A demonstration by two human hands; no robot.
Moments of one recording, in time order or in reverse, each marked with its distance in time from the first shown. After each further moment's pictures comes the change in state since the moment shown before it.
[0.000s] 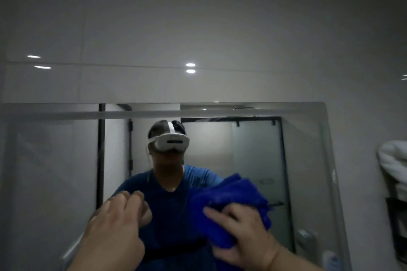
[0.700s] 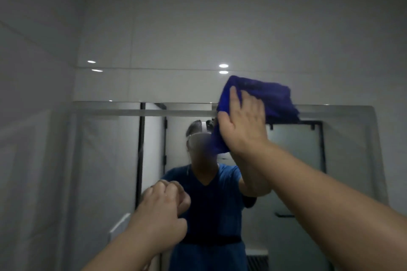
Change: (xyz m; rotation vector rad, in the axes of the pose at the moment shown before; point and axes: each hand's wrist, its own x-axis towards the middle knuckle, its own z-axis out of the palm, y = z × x) left_hand -0.001 0.006 -0.005 -0.190 -0.077 -0.057; right_hand 0.244 -0.022 -0.052 -0.141 -0.068 0.409
